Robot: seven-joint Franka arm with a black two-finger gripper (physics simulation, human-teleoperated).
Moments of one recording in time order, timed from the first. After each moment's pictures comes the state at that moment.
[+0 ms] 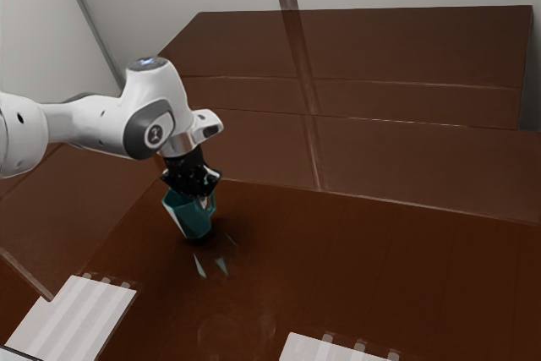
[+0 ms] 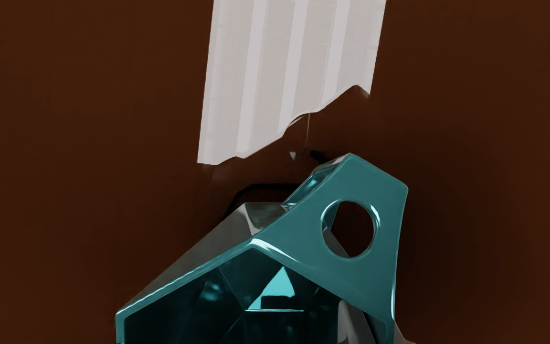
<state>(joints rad) 0.05 -0.01 -0.11 -2.24 0.03 2.19 -0.21</state>
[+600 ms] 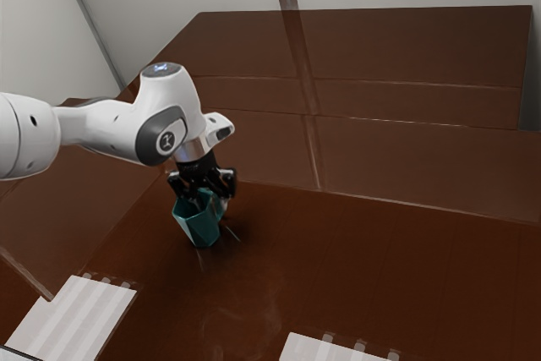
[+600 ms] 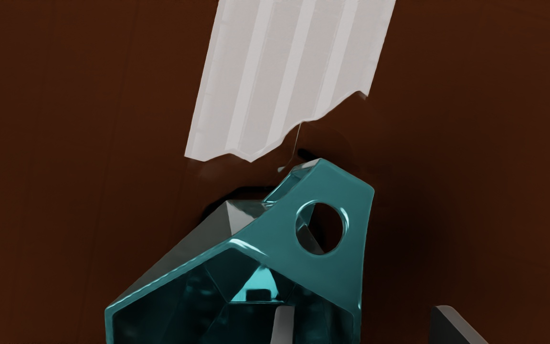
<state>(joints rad) 0.05 0.01 -0.14 -2.24 0.03 2.23 -0.37</state>
